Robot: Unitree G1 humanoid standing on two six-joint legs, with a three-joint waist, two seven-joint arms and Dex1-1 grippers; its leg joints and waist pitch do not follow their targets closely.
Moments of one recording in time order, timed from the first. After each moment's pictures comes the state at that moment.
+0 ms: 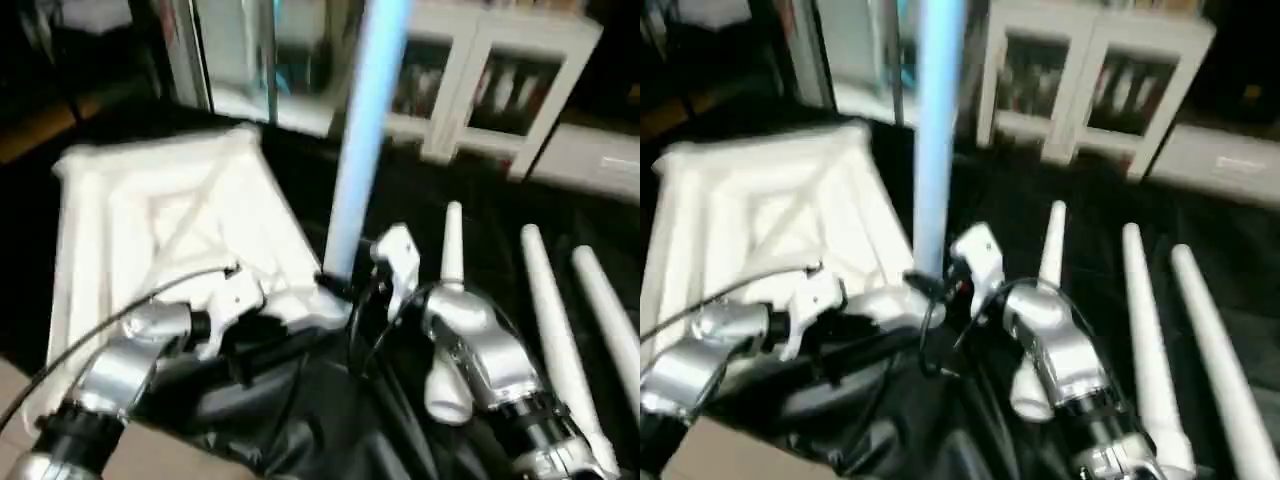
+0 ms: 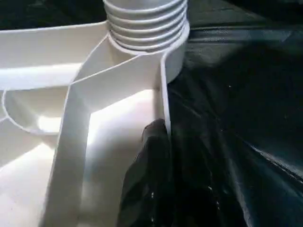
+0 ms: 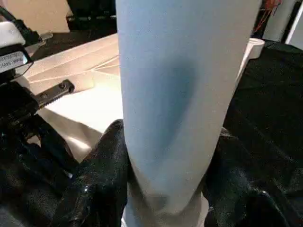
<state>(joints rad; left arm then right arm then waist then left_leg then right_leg) -0.30 0.51 -0.26 0.21 -0.02 0.26 -1.04 -0.36 -0.19 0.22 0.30 0.22 0.18 0.71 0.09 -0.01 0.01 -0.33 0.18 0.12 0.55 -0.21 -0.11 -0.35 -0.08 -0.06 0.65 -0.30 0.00</state>
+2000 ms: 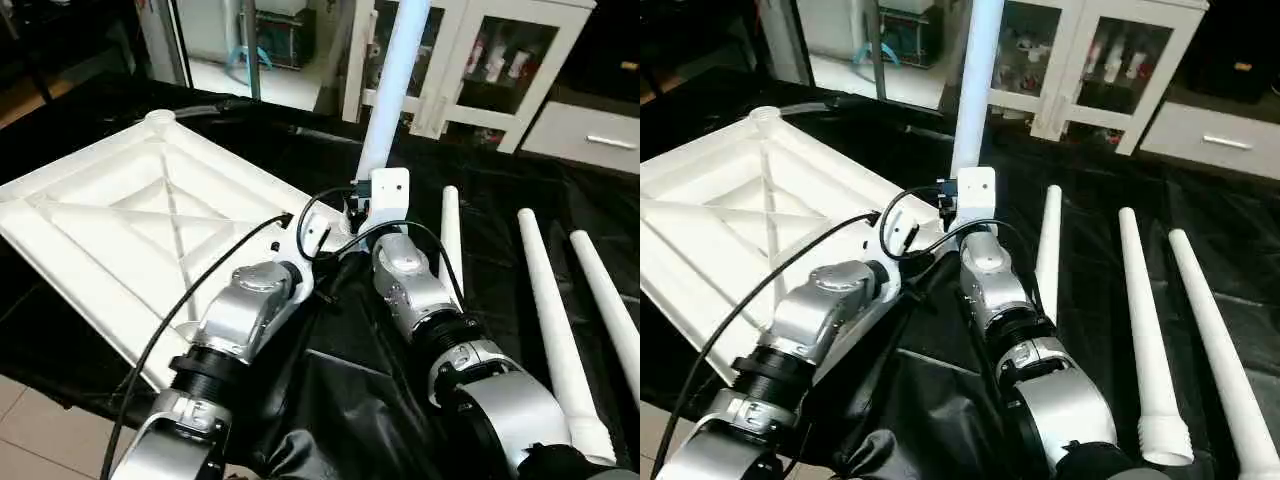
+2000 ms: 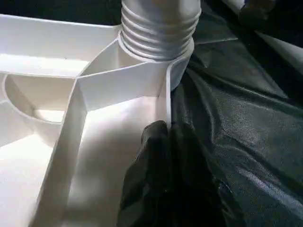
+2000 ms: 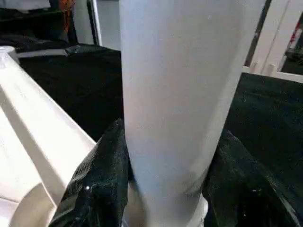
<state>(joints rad) -0.56 0.05 -0.14 0.39 -0.01 0.58 -0.43 -0.83 0.08 0.01 1.04 0.13 -0.17 -0.05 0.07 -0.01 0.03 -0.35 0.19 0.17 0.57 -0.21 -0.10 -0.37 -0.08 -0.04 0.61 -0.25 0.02</state>
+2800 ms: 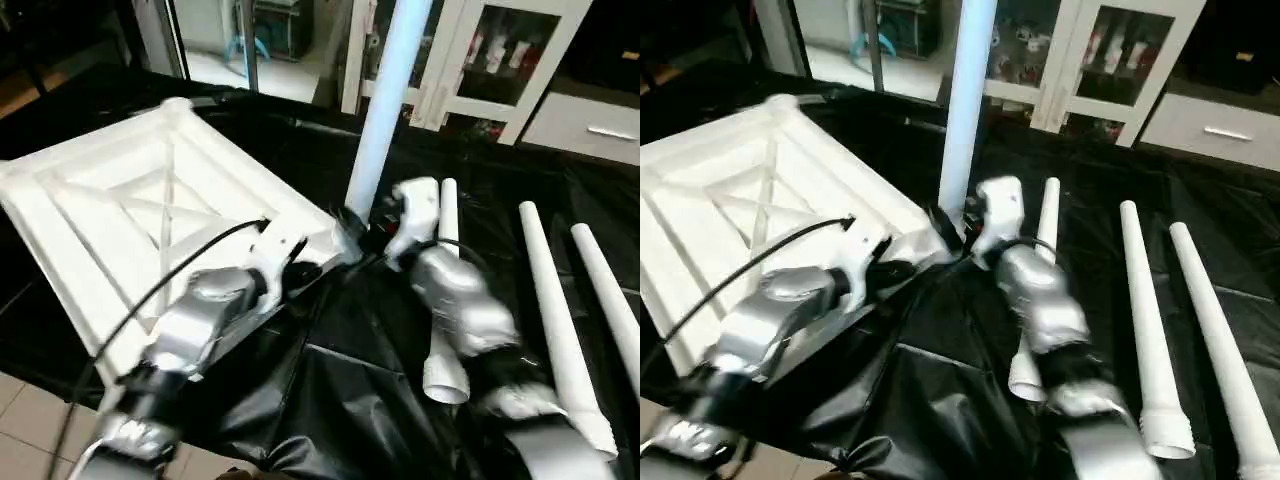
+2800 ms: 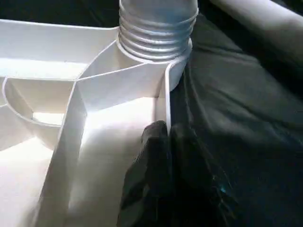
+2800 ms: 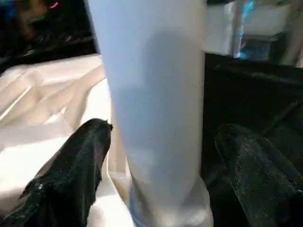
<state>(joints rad) -0.44 0.26 -0.20 0.18 -0.06 0.58 -0.68 -0.55 -0.12 0.05 0.54 0.29 0.09 0.55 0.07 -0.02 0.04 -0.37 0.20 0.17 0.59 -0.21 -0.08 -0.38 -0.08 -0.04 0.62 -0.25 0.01</state>
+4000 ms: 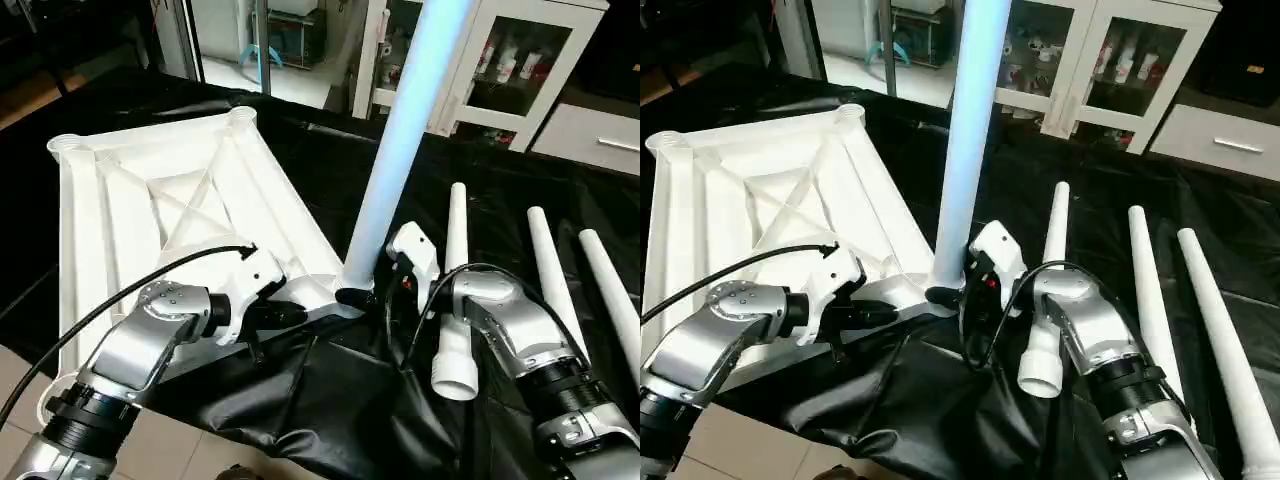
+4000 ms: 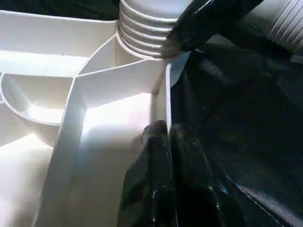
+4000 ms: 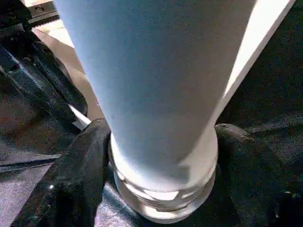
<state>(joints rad) -0.35 0.48 -0.27 0.04 -0.13 0.55 -0.99 -0.49 -0.34 0.25 0.40 0.22 0.30 0.93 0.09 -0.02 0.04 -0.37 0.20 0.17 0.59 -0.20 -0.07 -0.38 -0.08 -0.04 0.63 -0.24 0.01</state>
